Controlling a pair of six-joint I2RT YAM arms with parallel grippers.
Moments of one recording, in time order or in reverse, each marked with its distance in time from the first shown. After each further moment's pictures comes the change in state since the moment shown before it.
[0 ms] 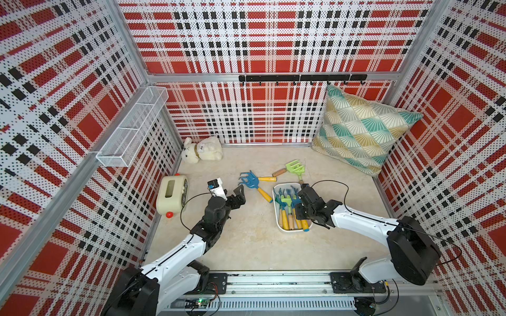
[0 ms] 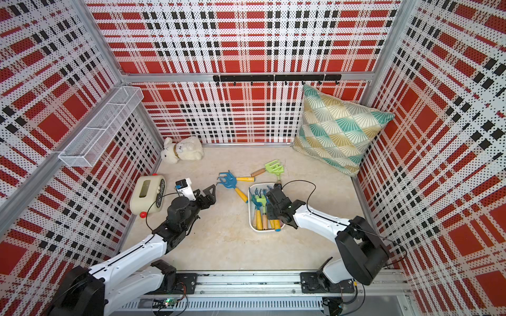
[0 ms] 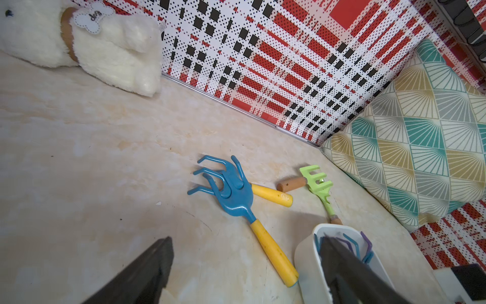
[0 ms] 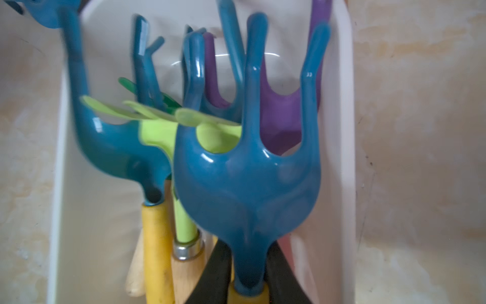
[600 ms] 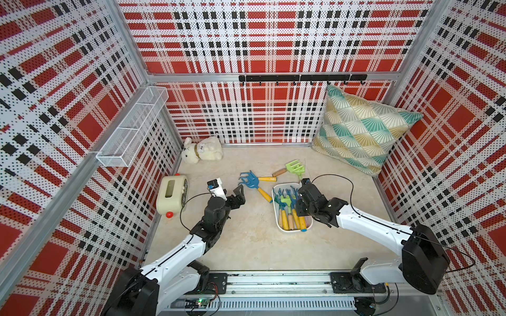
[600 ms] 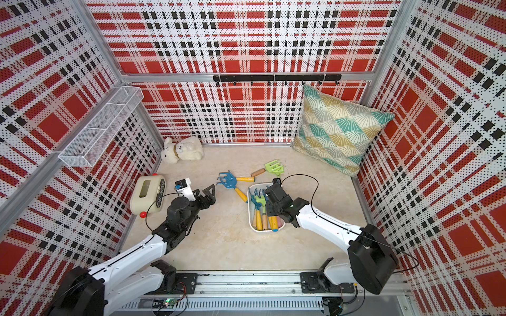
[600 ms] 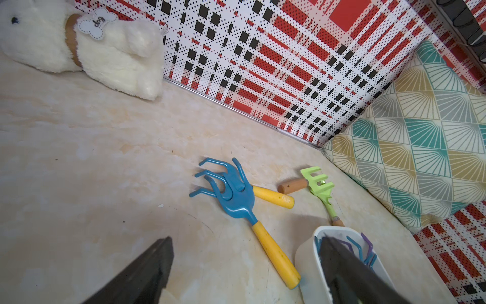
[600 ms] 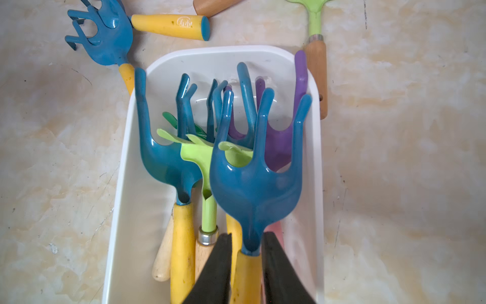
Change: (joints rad) left arm 0.001 -0.009 -0.004 0.005 -0.011 0.010; right arm 0.027 -0.083 0.070 -0.084 0.085 -0.040
